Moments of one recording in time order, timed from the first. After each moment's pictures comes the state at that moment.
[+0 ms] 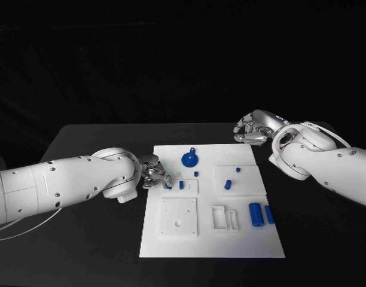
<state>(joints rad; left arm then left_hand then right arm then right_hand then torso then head) 1.33 -0.75 -0.24 1.43 -0.93 -0.08 -0.41 0.81 0.02 0.63 -0.26 0.43 1.10 0.05 0.41 0.70 1.36 -0.08 1.07 0.69 1.18 -0.13 1.46 0.58 0.05 1.02 -0.16 1.06 1.31 1.26 -0.70 0.02 1.30 -1.38 -0.35 -0.21 1.00 -0.21 0.66 -0.11 0.48 0.93 0.12 0.28 0.44 1.12 0.00 1.09 1.08 1.31 -0.10 1.22 0.97 0.25 1.34 -0.03 0.72 1.31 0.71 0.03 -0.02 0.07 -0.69</state>
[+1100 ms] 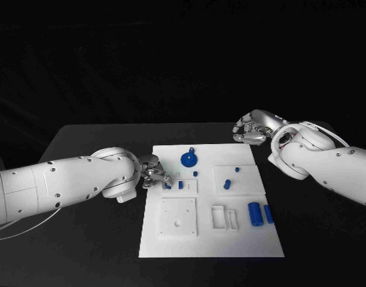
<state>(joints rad) 1.33 -0.74 -0.24 1.43 -0.95 -0.06 -0.41 0.79 0.01 0.65 -0.23 0.36 1.12 0.04 0.46 0.75 1.37 -0.11 1.09 0.68 1.19 -0.16 1.46 0.58 0.07 1.02 -0.16 1.08 1.31 1.26 -0.70 0.02 1.30 -1.38 -0.35 -0.21 1.00 -0.21 0.66 -0.11 0.48 0.92 0.12 0.28 0.44 1.12 0.00 1.09 1.08 1.31 -0.10 1.22 0.97 0.25 1.35 -0.03 0.72 1.31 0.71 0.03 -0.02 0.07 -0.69</state>
